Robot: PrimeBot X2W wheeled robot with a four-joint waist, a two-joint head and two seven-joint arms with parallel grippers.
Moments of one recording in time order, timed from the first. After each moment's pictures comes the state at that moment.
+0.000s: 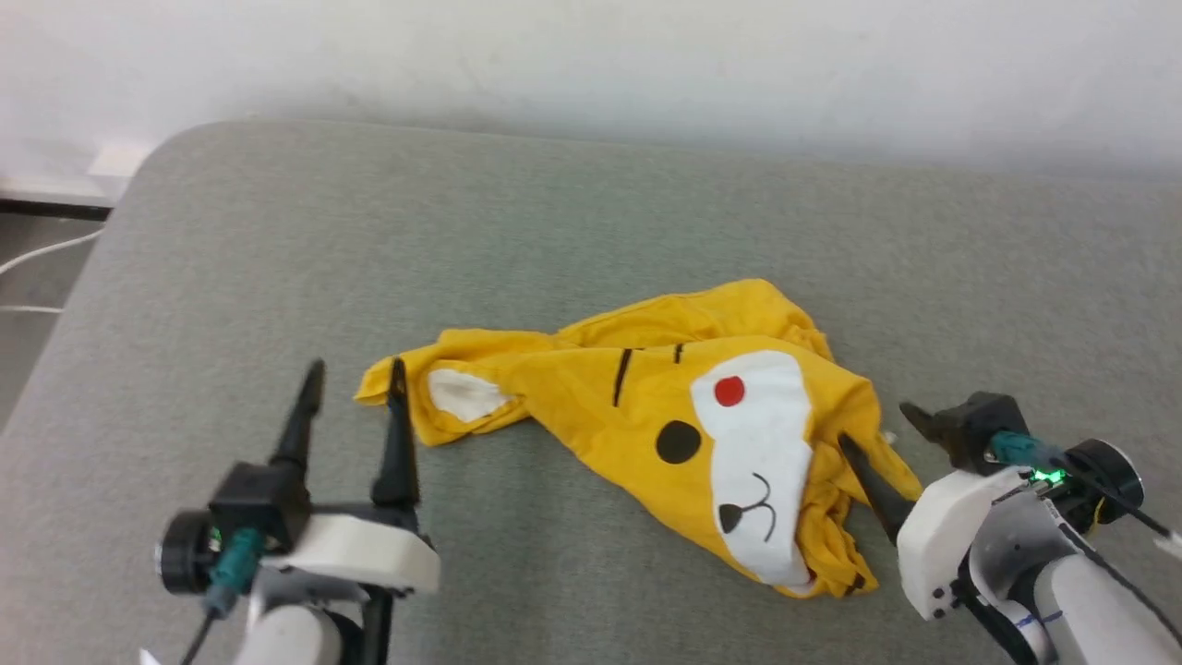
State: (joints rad) left arm -0.10 0.26 -0.26 0.00 -0.35 0.22 -0.23; right arm -0.15 -0.29 0.24 0.11 0.21 0.13 0.23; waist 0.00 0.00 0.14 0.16
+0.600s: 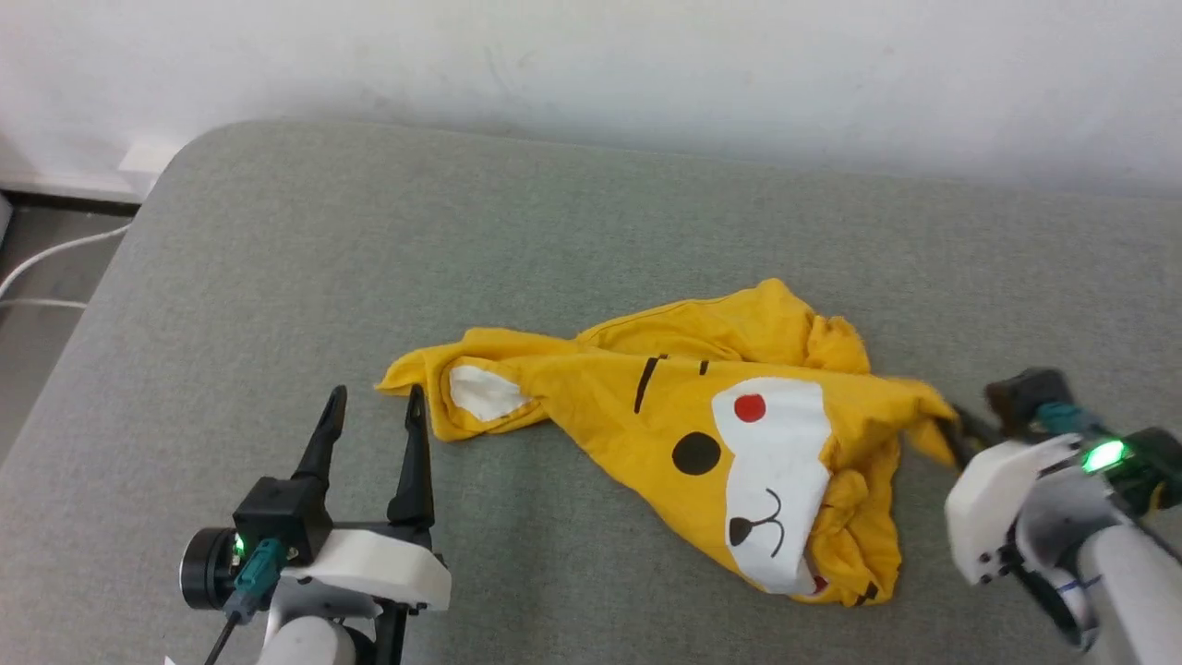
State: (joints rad) left arm -0.09 0.23 -0.28 0.08 -0.34 0.19 -0.25; right arm -0.22 -0.33 0.20 0.27 0.19 0.13 0.25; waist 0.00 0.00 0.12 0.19
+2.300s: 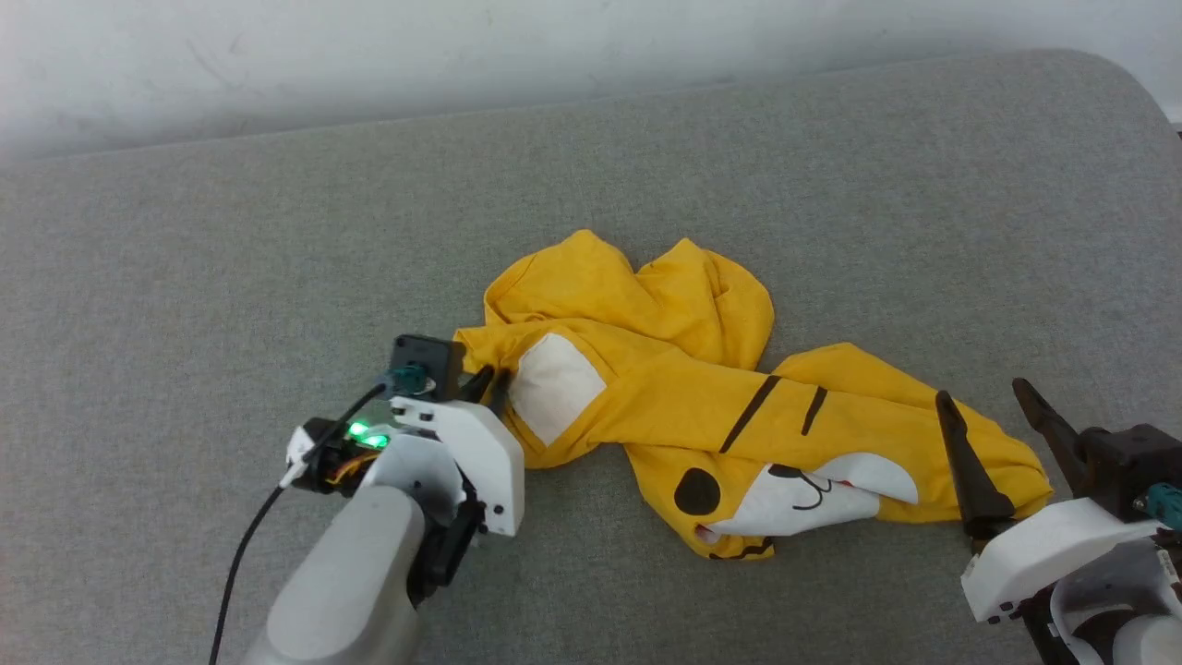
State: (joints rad) left arm -0.42 0.18 -0.44 0.40 -0.38 0.08 0.22; right arm 0.02 -0.14 -0.04 -0.13 0.13 0.13 0.13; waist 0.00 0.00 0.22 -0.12
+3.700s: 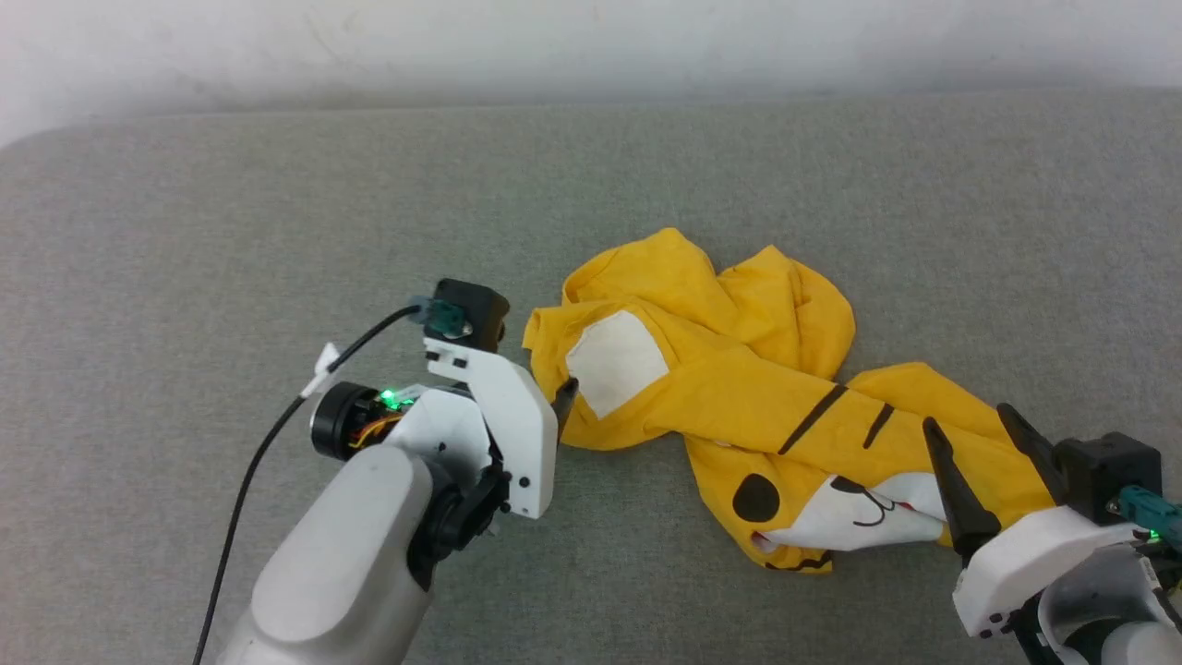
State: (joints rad) left arm -0.46 0.24 -0.50 0.16 -0.51 0.11 0.59; right arm 0.04 -0.15 -0.02 -0.09 0.12 0.13 0.17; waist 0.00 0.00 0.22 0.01
